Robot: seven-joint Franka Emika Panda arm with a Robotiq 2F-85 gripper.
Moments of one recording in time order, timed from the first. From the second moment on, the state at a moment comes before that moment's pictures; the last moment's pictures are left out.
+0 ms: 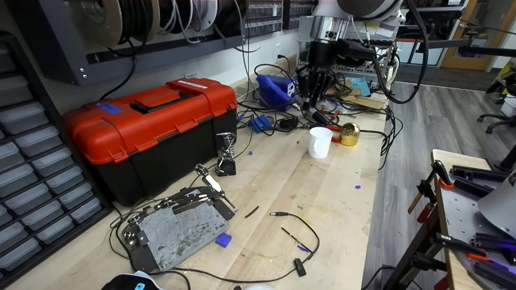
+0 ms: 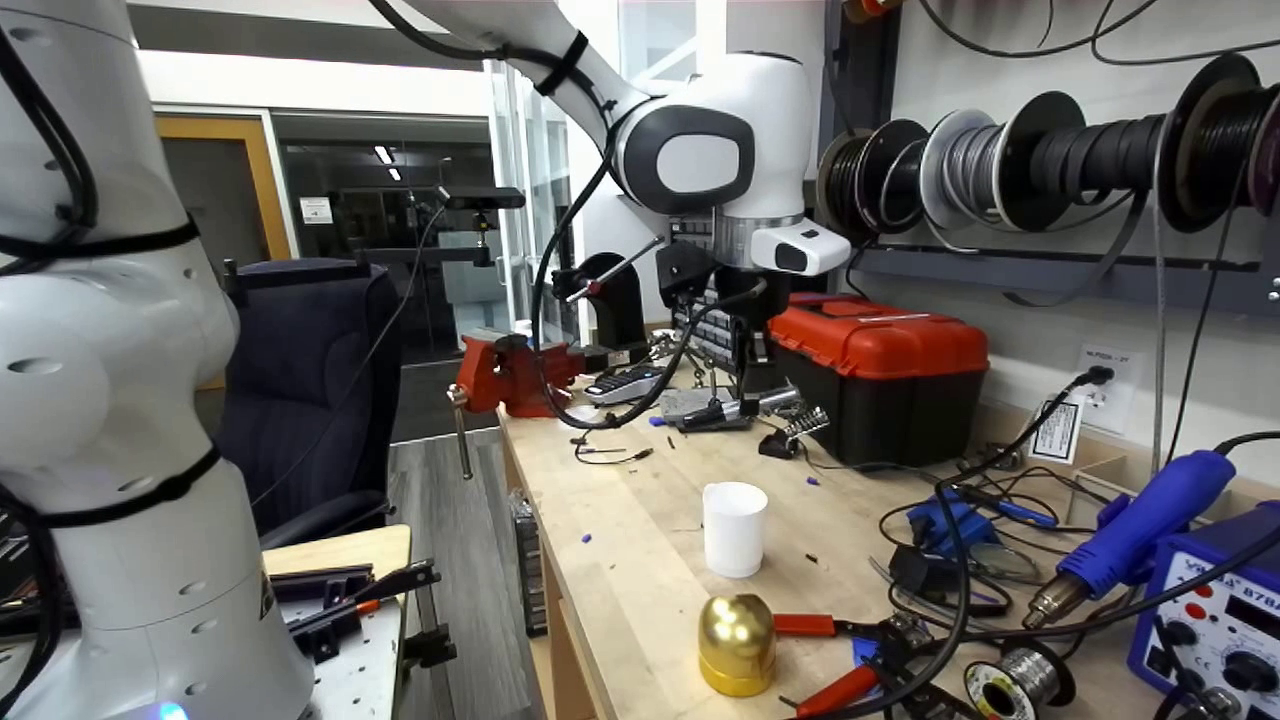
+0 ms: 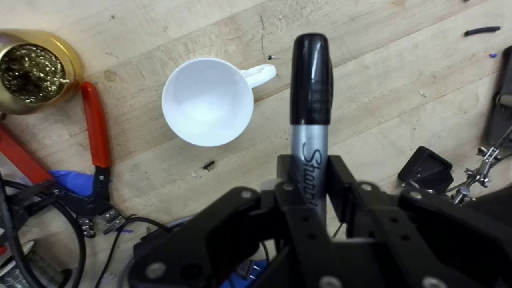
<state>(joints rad) -0.01 -0.01 -0.03 -2.27 0.25 2.35 0.18</state>
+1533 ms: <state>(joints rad) -0.08 -0.08 -0.11 -2.34 0.25 2.32 0.67</state>
